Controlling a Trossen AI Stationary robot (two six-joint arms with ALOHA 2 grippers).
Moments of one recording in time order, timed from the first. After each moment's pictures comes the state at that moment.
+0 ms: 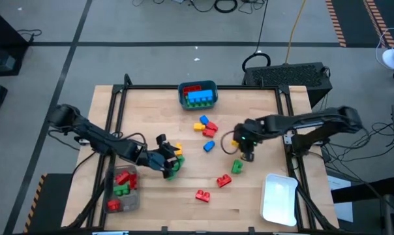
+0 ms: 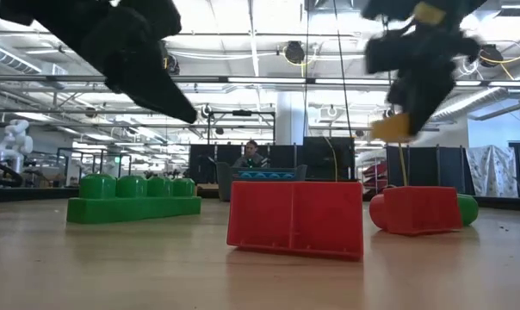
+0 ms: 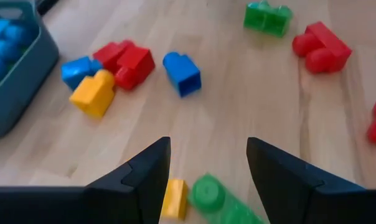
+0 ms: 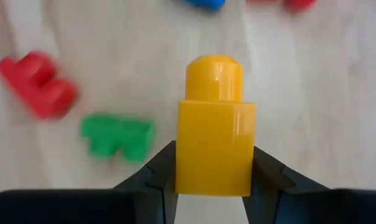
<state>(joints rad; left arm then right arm) -0.37 1.40 0.69 -0.01 -0.50 -0.31 0.04 1.30 0.94 -0.88 0.02 0.29</state>
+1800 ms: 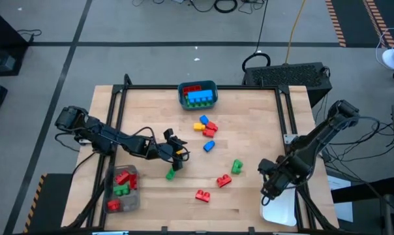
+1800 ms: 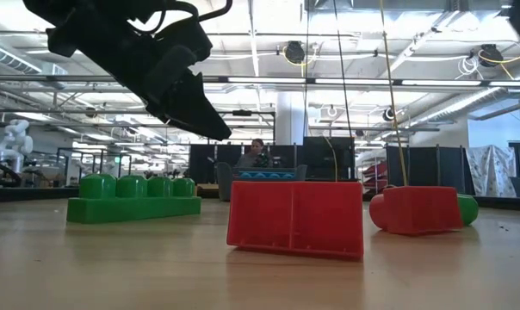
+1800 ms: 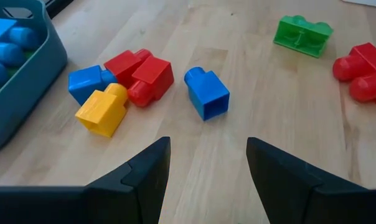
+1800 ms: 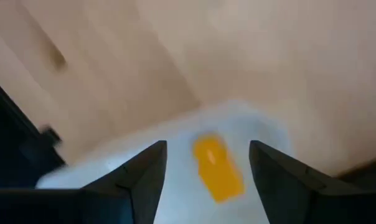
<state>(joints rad) -0.23 1.52 0.69 0.18 -0.44 -0.25 0.76 1.27 0.94 -1.04 0.00 1.41</state>
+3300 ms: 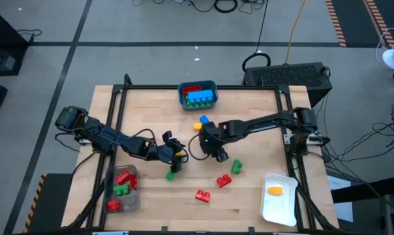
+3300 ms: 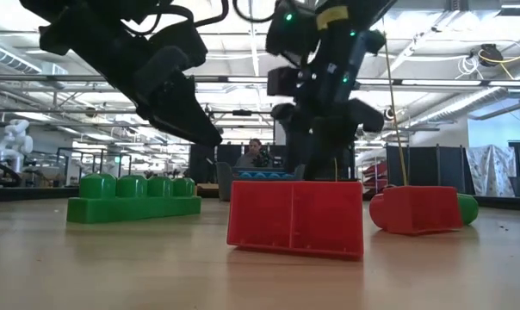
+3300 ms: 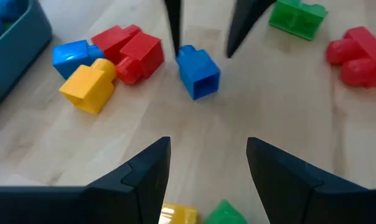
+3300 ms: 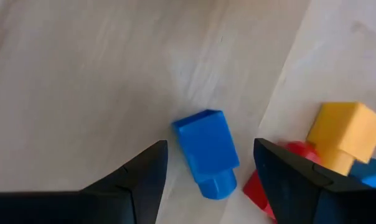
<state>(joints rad) -0.25 1.52 0.69 0.11 -0.41 -0.34 -0.01 1.87 1.27 -0.58 0.04 -0.45</state>
